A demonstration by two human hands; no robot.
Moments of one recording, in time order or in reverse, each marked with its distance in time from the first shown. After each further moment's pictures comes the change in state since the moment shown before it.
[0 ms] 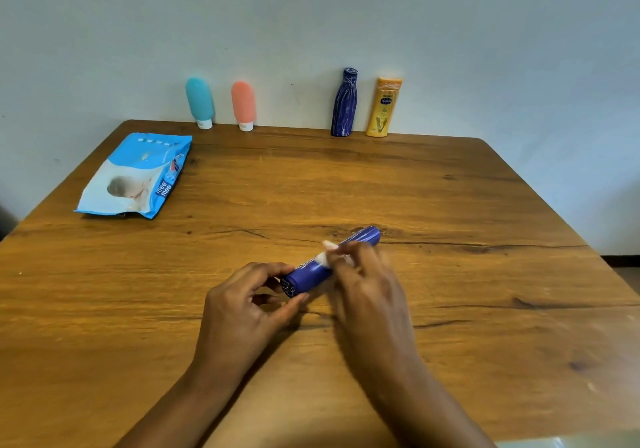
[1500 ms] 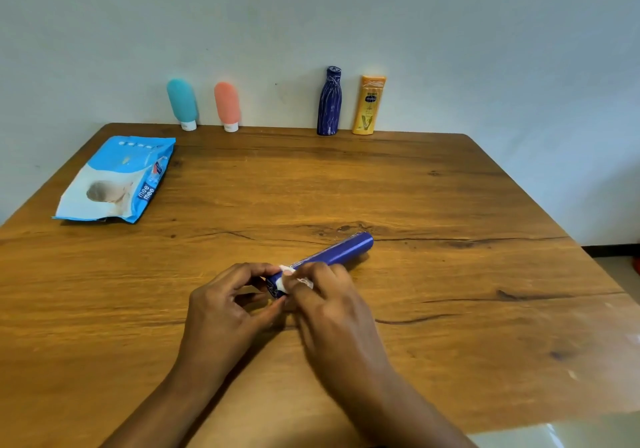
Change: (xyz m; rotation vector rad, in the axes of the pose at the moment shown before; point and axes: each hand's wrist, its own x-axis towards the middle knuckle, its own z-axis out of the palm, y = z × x) left_hand 0.001 0.002 0.000 -0.077 -0.021 -0.071; right_hand -0.014 -0.014 -0.004 0.115 -0.090 -0.146
